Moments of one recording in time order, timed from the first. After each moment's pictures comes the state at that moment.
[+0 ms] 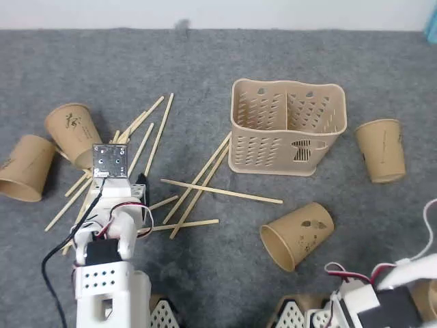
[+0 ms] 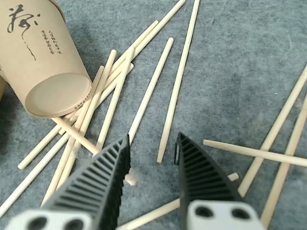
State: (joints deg) left arm -14.2 -73.5 88.6 40.6 -2.5; right arm 68.5 -15.0 -0.5 100.1 78.0
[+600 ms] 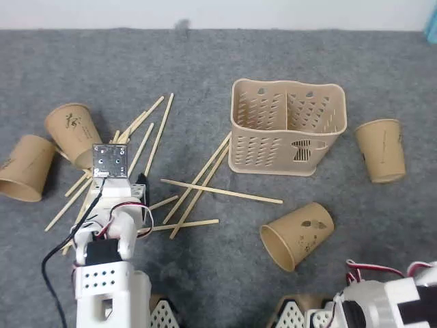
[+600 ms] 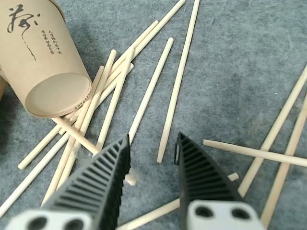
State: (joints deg) left arm -14.2 -73.5 88.6 40.6 -2.5; right arm 75.2 -1.6 7.9 88.1 83.6
